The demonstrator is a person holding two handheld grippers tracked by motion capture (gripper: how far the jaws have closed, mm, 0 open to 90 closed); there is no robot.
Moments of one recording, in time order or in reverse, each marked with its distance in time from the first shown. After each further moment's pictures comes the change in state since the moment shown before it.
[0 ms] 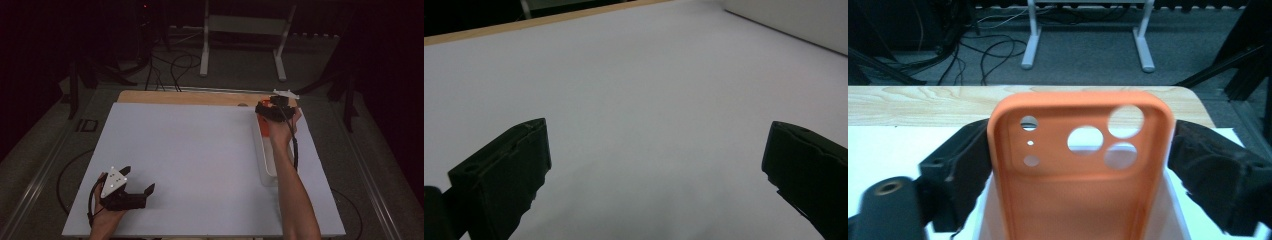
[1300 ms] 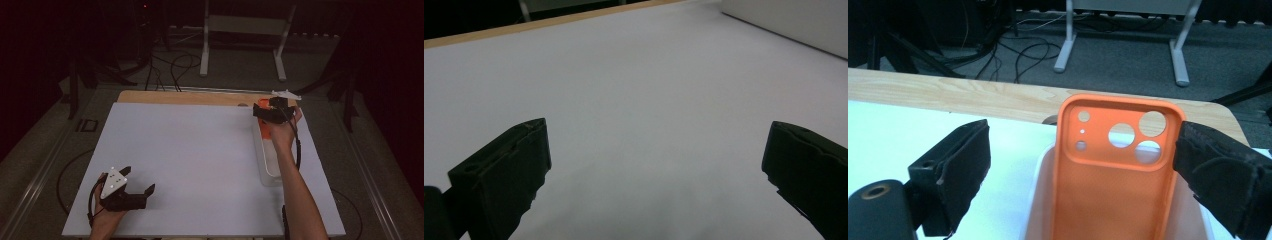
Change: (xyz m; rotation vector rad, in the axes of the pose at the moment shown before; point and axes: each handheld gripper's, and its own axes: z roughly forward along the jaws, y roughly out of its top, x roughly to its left) left arm -0.001 0.001 -0.002 -0.007 -0.002 0.001; right arm 0.005 0.002 -0.022 -0.023 0.138 -0.078
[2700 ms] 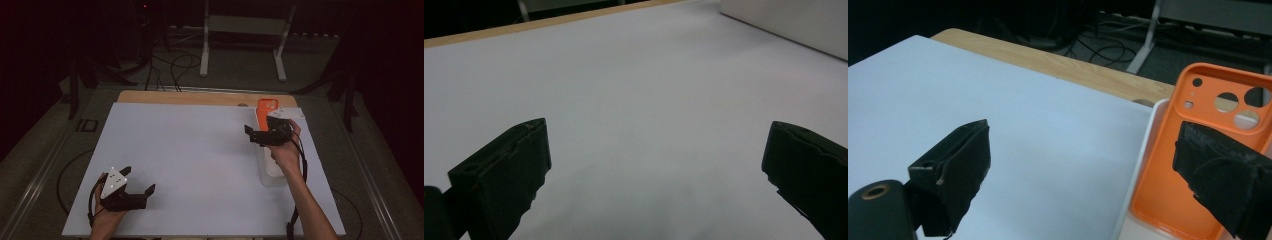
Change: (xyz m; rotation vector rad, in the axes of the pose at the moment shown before) left arm -0.001 0.000 0.000 -0.001 -0.004 -0.002; right arm 0.030 -0.028 -0.074 -0.017 0.292 -0.148
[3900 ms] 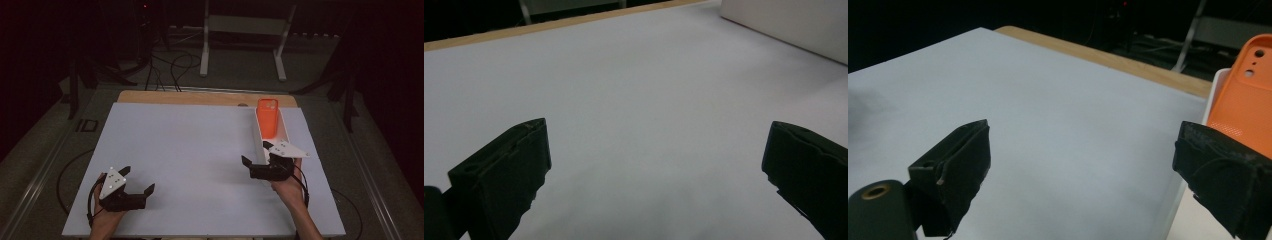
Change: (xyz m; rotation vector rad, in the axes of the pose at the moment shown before) left arm 0.000 0.001 -0.002 -0.012 0.004 -0.004; right arm 0.045 -0.058 -0.052 -0.087 0.108 -0.074
